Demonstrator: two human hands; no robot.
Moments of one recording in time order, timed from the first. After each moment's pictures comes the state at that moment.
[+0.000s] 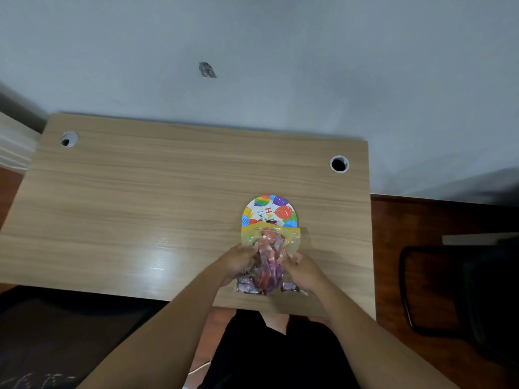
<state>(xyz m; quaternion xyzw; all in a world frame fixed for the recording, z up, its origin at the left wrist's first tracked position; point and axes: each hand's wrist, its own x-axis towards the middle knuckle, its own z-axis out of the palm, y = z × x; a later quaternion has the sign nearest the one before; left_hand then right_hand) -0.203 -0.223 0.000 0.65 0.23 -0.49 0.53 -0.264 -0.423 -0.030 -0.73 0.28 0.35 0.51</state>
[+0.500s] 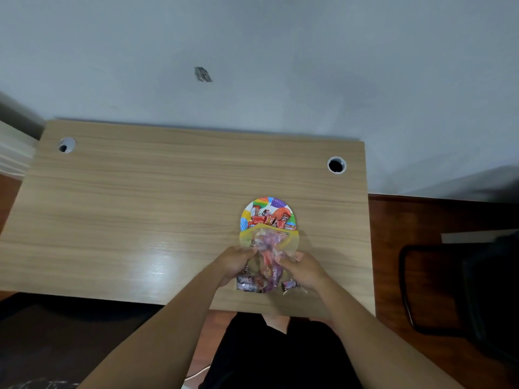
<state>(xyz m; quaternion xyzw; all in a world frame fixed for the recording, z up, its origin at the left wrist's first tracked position) -0.200 -0.215 -0.020 0.66 0.24 -0.46 0.54 -0.258 -0.432 -0.041 -0.72 0.29 0.34 0.52</state>
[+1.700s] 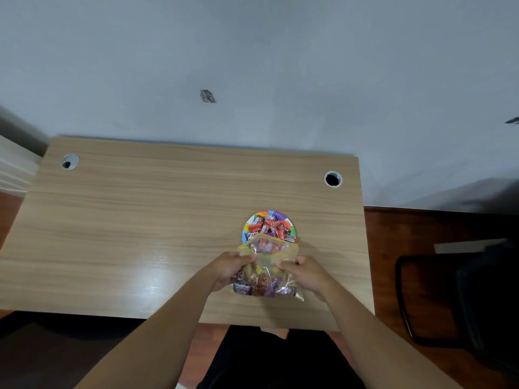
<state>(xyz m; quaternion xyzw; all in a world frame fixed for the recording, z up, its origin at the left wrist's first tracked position) -0.175 -0.191 0.007 0.64 0.23 -0.51 0.53 -0.240 -0.432 -0.016 -0.70 0.31 0.34 0.55</state>
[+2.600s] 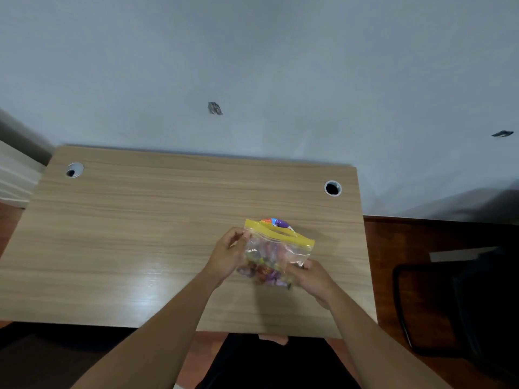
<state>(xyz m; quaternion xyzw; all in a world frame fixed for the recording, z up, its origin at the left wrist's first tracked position) -0.155 -0.183 0.016 0.72 0.12 -0.26 0.64 -0.243 -0.419 0.002 -0.69 0.31 0.28 0.59</state>
